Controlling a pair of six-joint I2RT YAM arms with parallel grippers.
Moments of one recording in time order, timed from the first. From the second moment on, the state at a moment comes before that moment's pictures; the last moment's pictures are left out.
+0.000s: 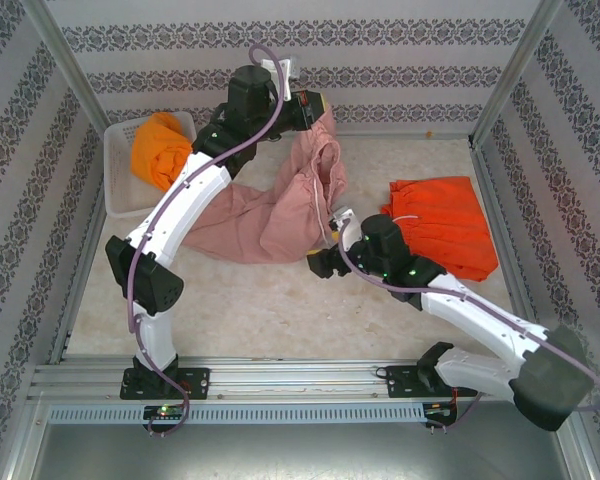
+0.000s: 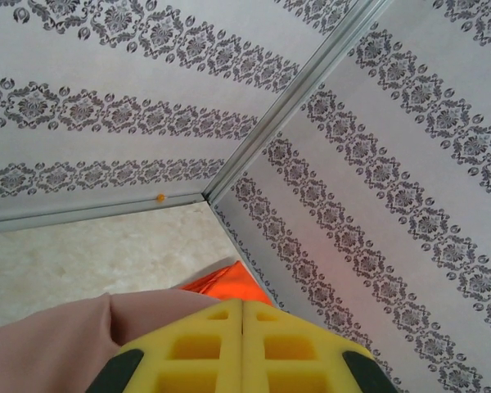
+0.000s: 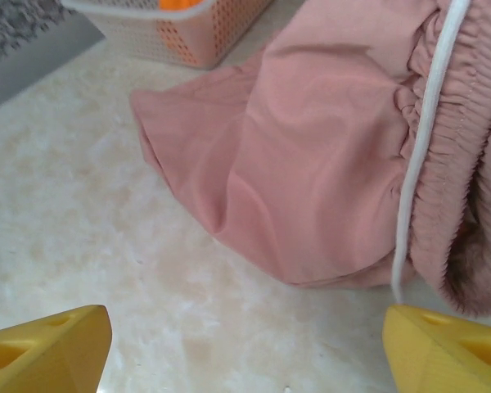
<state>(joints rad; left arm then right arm) -0.50 1.91 2.13 -0.40 0.31 -0.56 0.65 1.12 0.71 -0.12 -0.20 0.11</state>
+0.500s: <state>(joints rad) -0.50 1.78 1.88 -0.27 0.31 -0.57 0.53 1.26 0.72 -0.08 -0.16 0.05</state>
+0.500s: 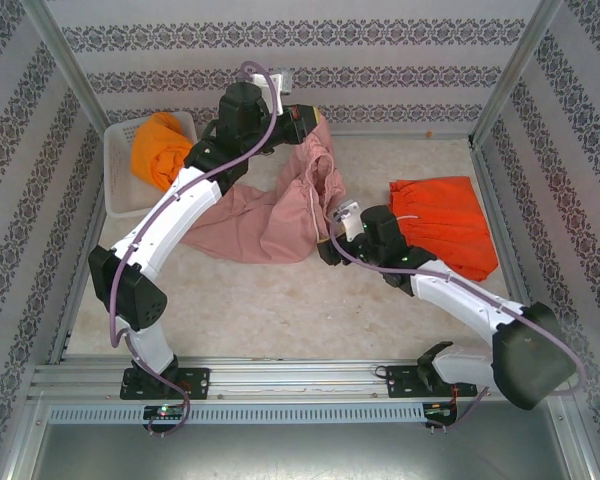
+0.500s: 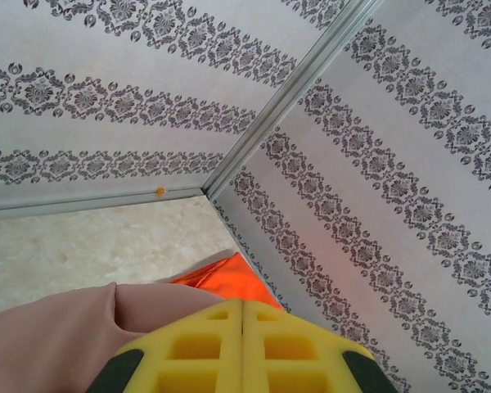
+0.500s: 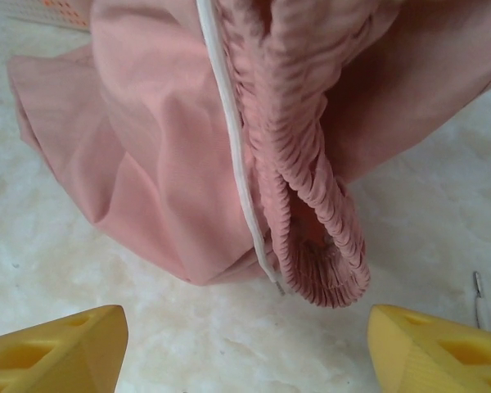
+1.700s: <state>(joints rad) -0.39 1.51 1.66 -0.30 0.03 -0.56 0.64 1.27 0.84 -0.03 -0.29 0.28</state>
